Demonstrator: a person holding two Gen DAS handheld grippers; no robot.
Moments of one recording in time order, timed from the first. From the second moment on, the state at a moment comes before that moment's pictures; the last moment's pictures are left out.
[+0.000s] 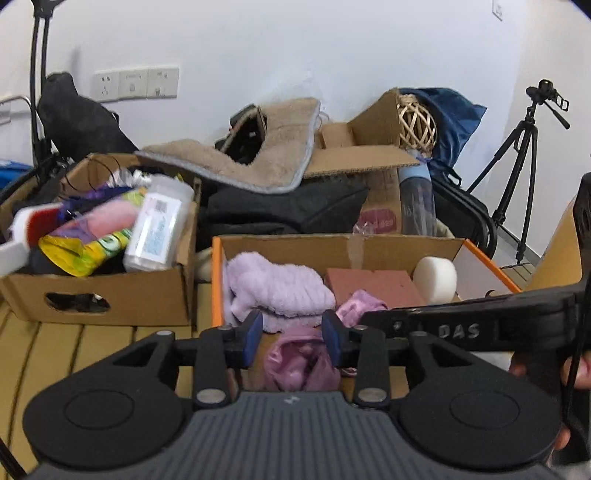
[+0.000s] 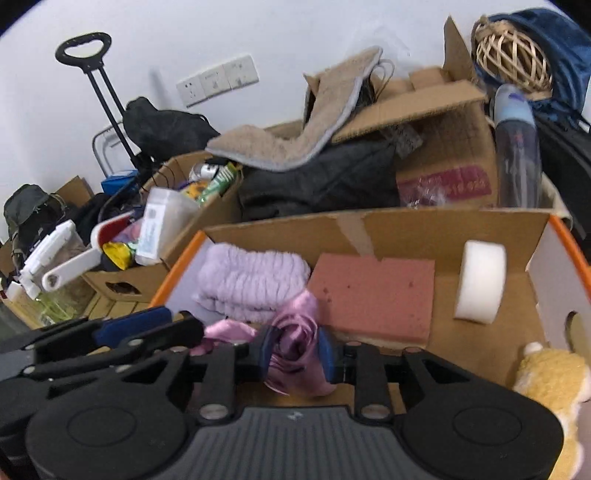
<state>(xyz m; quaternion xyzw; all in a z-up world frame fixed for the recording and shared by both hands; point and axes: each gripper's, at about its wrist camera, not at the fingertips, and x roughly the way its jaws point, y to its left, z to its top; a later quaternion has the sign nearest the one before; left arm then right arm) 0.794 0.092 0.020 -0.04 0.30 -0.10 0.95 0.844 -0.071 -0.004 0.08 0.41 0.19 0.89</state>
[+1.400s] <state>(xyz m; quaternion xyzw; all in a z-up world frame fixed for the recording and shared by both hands) 0.260 0.070 0.060 -0.07 0.14 -0.09 0.98 0.284 -0.207 0.086 -0.01 0.17 0.22 0.96</state>
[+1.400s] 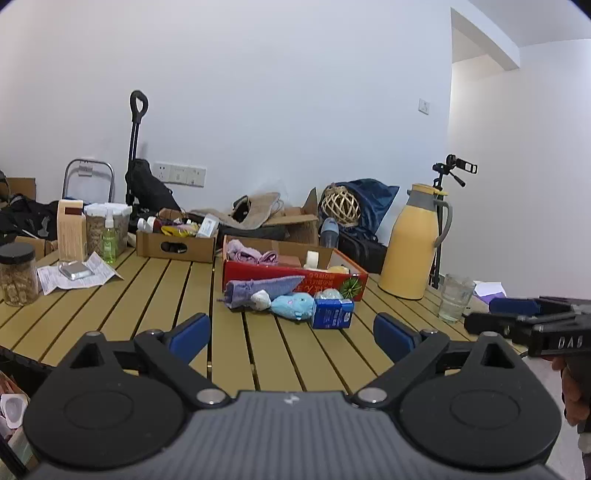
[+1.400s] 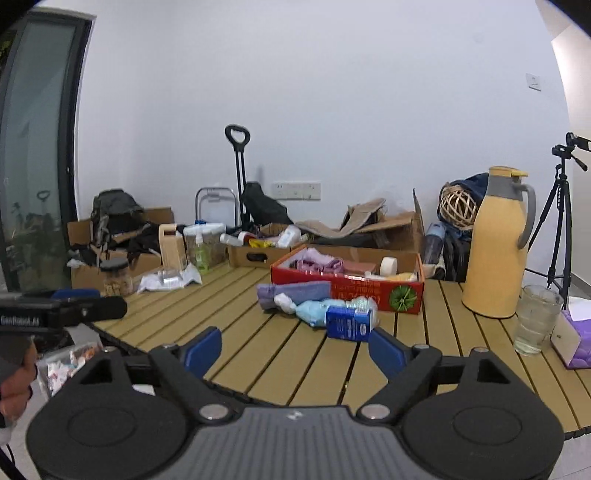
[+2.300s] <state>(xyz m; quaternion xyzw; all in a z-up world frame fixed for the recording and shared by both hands) 0.506 0.111 0.022 -0.22 0.24 -0.05 0.95 0.524 -0.169 0.046 0.06 0.24 0.22 0.94</state>
